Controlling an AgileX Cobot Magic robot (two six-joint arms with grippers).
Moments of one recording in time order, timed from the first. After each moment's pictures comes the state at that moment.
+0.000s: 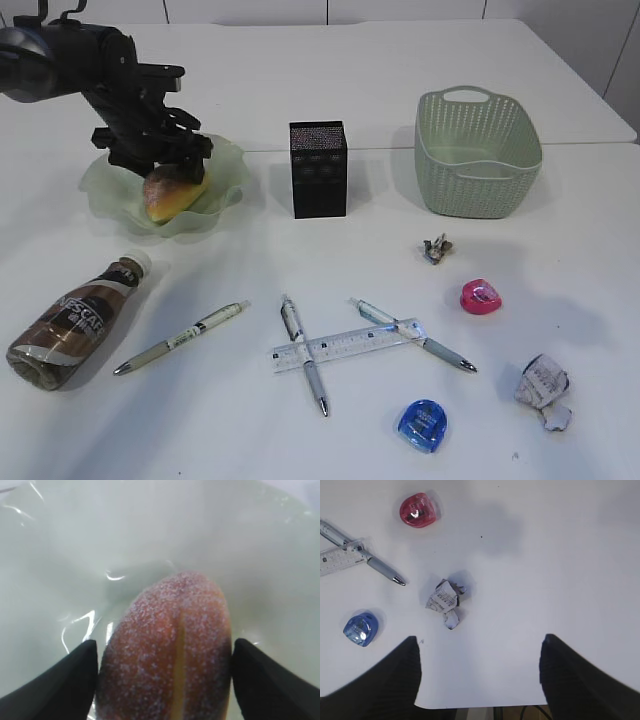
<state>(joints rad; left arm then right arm) -0.20 2.43 -2.07 0.03 0.79 -0.12 -0.02 1.31 -1.15 0.06 1.23 0.08</state>
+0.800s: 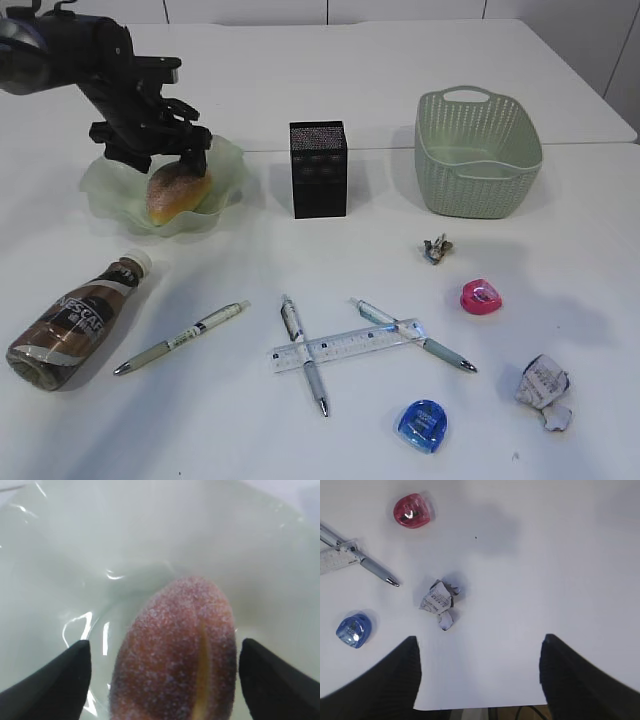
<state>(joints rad) -0.19 2.41 -2.07 0.02 0.80 -0.13 -0.02 1.31 -1.15 0.04 1.23 0.08</state>
